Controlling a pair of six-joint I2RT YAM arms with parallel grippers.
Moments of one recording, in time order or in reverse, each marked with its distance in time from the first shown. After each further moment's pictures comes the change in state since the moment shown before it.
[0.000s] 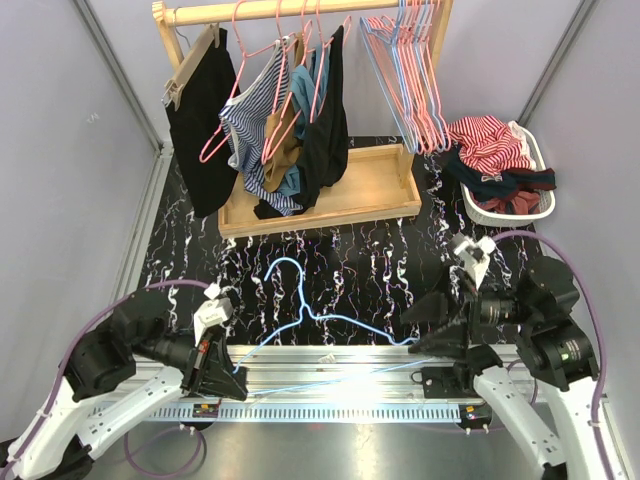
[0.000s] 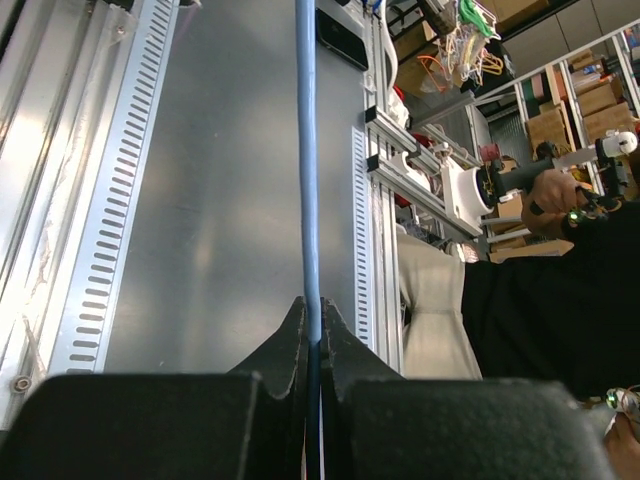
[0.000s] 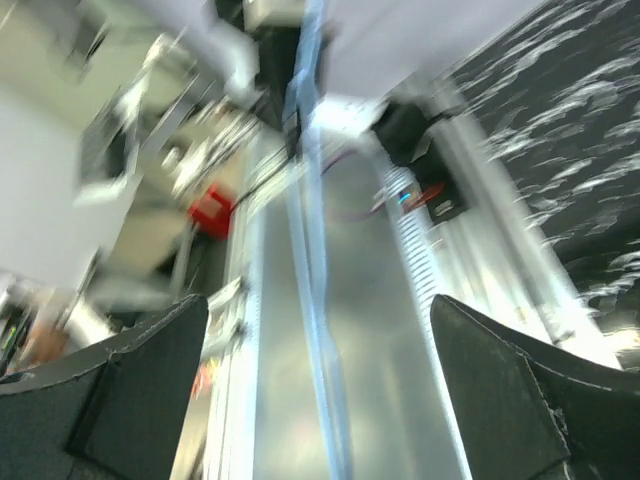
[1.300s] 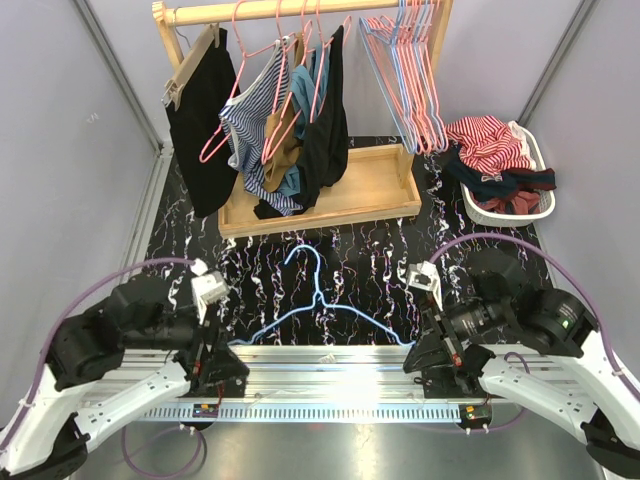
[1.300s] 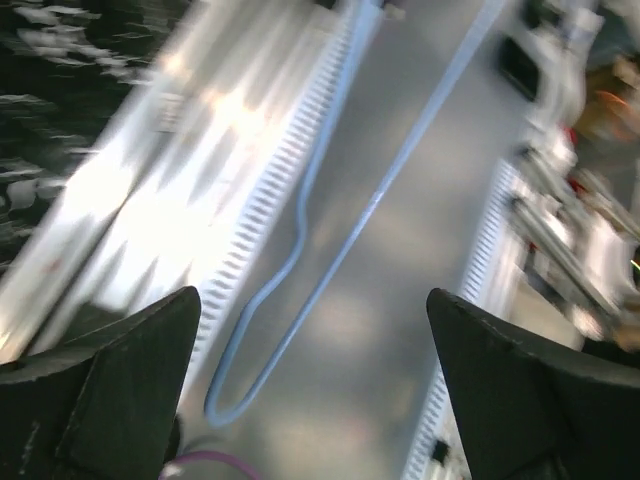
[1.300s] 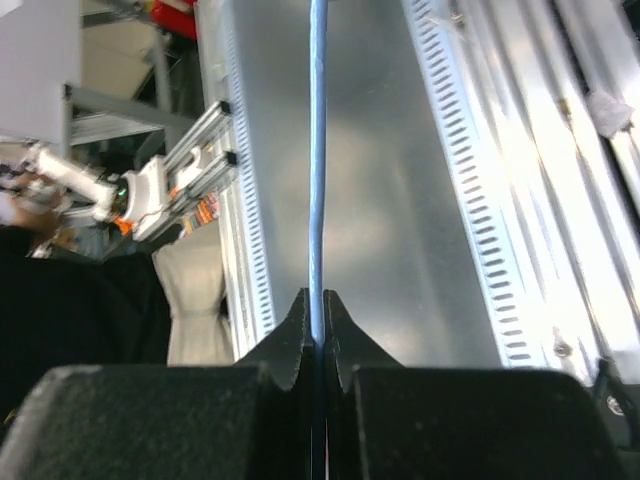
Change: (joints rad) left arm -0.011 0.173 0.209 -0.232 -0.377 0.133; right arm 0.570 0.214 0.159 -0.557 0.307 -0.317
